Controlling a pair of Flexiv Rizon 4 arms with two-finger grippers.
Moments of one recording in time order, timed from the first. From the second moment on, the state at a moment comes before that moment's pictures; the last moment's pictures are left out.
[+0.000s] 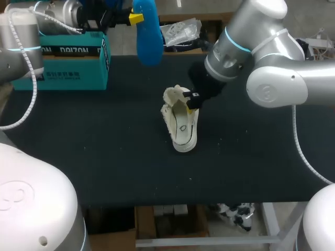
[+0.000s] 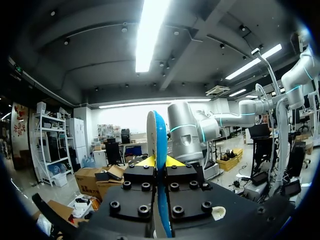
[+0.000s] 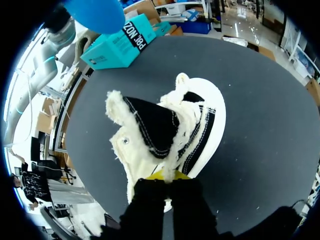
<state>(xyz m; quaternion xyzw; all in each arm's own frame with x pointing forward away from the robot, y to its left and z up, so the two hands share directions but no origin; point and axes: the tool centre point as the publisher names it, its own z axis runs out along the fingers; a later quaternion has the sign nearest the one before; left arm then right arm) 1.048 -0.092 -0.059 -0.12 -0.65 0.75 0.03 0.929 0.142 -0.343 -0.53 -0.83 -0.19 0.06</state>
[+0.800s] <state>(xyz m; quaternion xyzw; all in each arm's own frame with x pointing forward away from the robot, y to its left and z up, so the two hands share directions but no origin) 1.016 -0.116 -0.069 -0.14 -0.66 0.73 0.09 0.912 0.106 -0.315 -0.54 -0.82 -0.19 0.05</state>
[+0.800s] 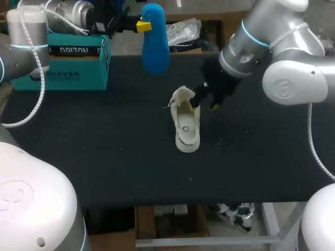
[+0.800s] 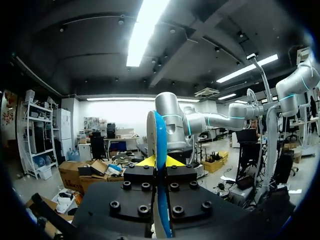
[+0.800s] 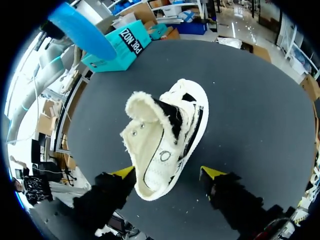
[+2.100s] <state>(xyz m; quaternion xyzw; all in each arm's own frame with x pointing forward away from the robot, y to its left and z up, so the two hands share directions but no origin) 0.872 -0.158 -0.082 0.05 -0.62 0.76 0.19 0.829 0.062 -0.306 -0.61 -0.71 -0.24 0.25</state>
